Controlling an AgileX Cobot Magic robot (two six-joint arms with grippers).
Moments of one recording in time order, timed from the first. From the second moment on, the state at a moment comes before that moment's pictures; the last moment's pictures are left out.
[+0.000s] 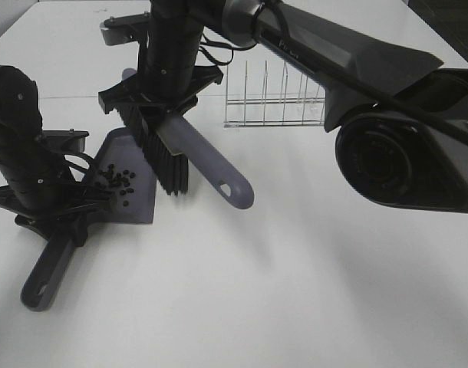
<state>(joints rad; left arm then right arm) -0.29 2.05 -1.13 -0.11 0.74 -0.16 0.68 2.61 -2.58 0.01 1.23 0.12</state>
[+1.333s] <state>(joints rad) -0.29 2.05 -1.13 -0.11 0.74 -0.16 0.04 2.08 -1.86 -0.11 1.23 0.07</state>
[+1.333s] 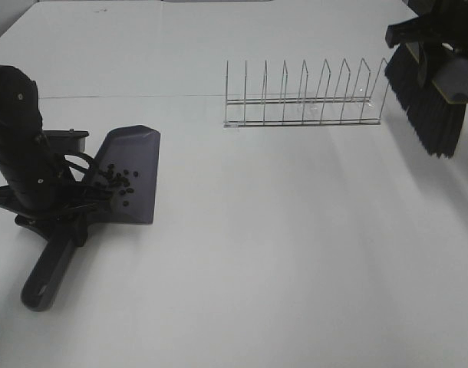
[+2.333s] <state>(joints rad) -0.29 2.05 -1.13 -0.11 0.74 -0.16 0.05 2.27 -1.93 -0.08 1.11 0.07</state>
